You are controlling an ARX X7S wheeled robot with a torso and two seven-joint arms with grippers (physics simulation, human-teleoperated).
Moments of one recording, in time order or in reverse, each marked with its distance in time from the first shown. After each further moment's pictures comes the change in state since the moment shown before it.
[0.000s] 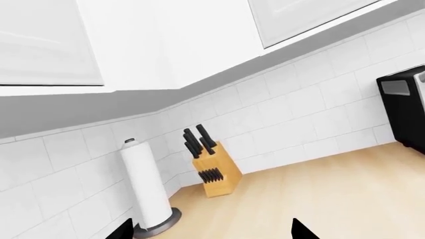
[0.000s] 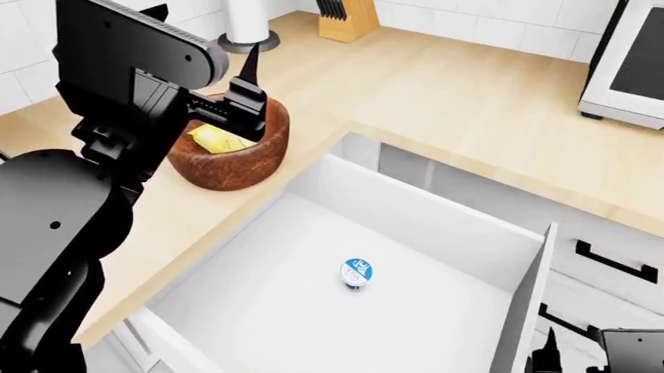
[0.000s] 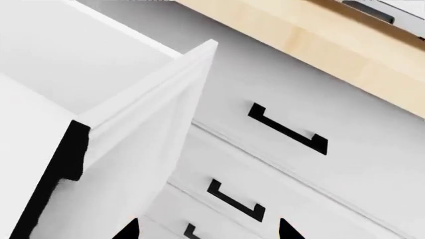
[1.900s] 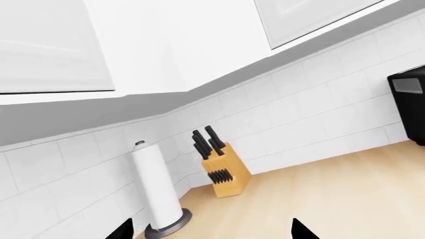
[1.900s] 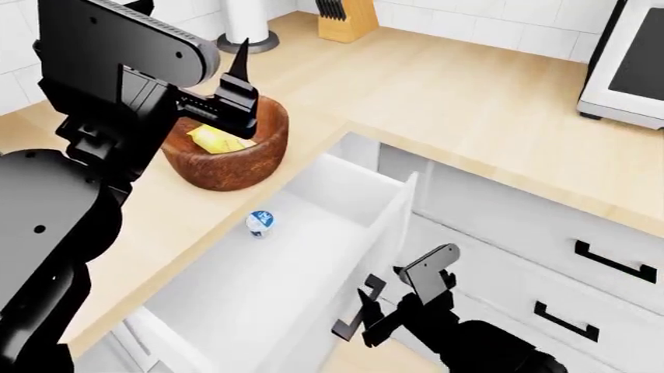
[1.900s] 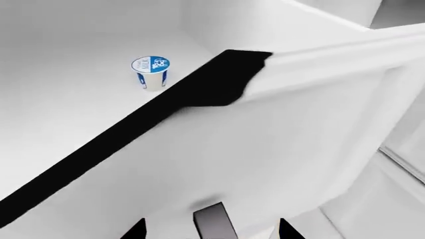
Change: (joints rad) left arm -0.015 -0.032 0.000 0.035 -0.027 -0.034 -0.039; right arm 0.121 -0.738 0.083 0.676 0.133 0.110 -0.814
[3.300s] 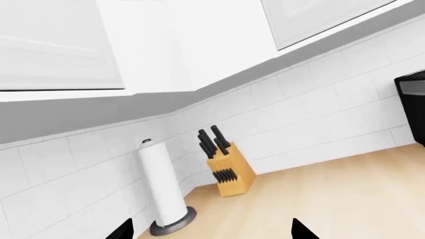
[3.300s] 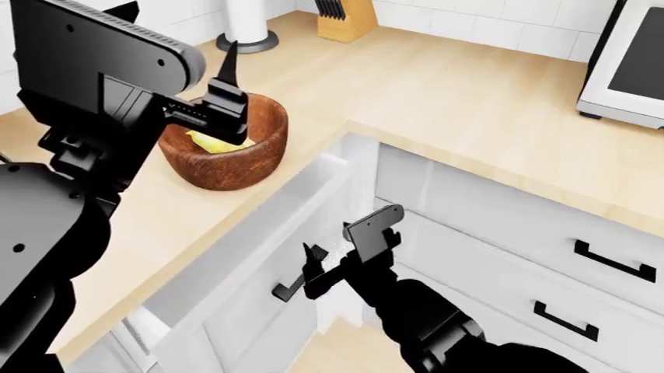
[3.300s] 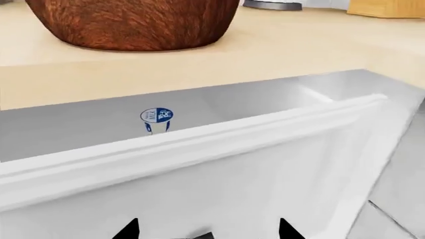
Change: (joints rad) left arm 0.026 -0.017 -0.043 0.066 -0.045 -0.041 -0.040; right arm 0.032 -0.353 0.215 0.339 -0.100 0.022 -0.061
